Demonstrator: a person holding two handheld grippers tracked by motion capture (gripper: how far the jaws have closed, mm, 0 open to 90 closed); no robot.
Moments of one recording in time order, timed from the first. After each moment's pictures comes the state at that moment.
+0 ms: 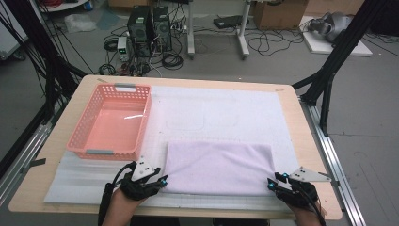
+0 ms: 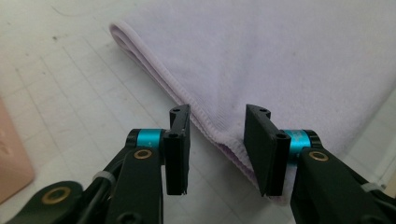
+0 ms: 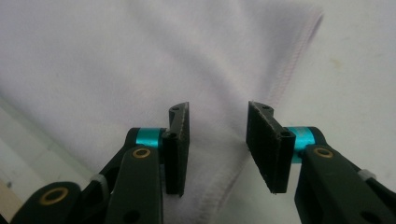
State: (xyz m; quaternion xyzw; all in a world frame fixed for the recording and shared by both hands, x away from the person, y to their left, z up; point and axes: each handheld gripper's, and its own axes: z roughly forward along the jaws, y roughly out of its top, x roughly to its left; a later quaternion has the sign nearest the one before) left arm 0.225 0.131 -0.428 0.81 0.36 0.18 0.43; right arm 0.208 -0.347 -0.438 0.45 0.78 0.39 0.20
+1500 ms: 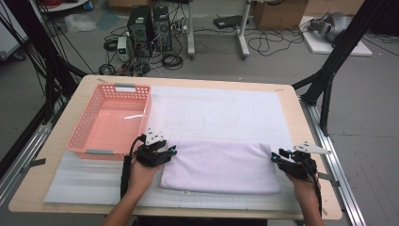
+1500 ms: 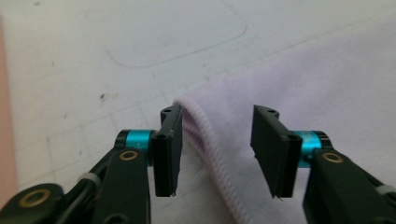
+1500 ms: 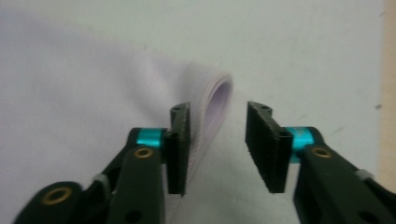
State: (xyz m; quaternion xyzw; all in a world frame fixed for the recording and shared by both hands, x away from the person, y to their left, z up) left arm 0.313 0.107 -0.435 0.76 0.44 0.19 0.44; right arm 0.281 -0.367 -0.432 0.50 0.73 0.41 0.22
